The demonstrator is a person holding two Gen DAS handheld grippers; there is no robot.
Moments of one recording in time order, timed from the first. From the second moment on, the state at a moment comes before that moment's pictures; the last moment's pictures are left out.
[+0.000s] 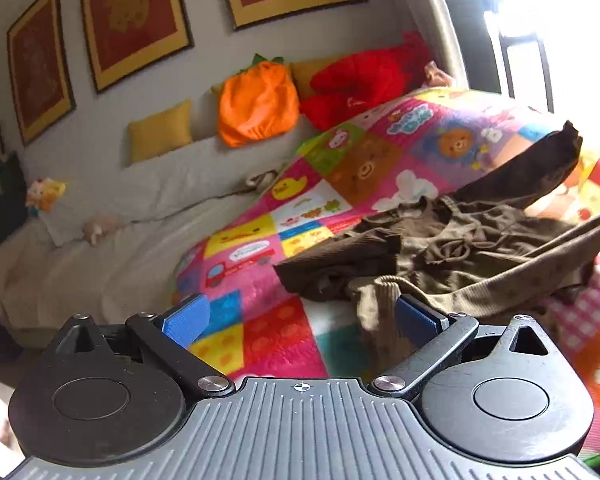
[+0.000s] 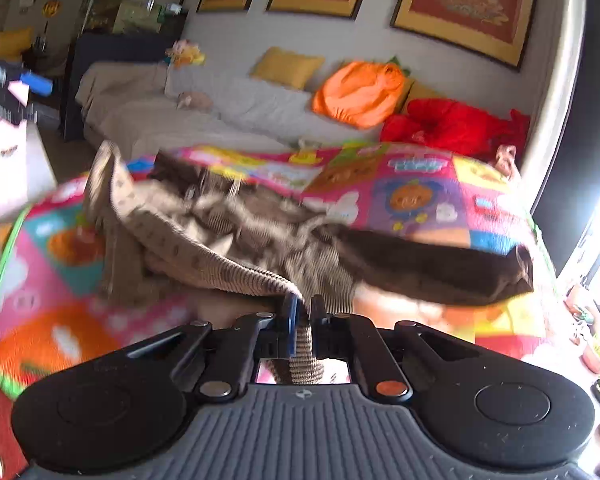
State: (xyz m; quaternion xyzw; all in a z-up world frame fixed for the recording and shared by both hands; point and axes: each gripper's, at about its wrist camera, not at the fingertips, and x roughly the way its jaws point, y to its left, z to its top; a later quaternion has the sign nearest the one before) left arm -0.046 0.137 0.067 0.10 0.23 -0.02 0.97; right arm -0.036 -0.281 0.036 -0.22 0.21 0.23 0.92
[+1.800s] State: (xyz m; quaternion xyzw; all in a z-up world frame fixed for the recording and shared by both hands) left arm 0.096 0.082 0.002 0.00 0.30 -0.13 0.94; right arm 0.014 -0.224 -0.031 -0.16 0.35 0.35 0.85
